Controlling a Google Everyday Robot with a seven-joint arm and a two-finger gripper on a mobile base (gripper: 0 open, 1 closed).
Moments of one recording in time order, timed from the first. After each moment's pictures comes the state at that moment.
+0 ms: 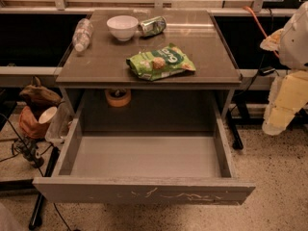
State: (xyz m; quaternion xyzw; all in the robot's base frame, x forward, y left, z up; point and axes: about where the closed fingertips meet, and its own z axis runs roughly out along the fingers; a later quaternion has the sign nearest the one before) arm 0.438 -0.217 0.976 -0.60 0.78 -0.03 0.16
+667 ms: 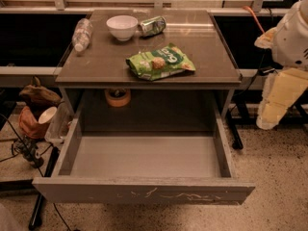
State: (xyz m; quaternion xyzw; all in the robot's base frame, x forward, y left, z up) arm 0.454 -0.216 0.971 -0.61 0.77 -0.04 0.16
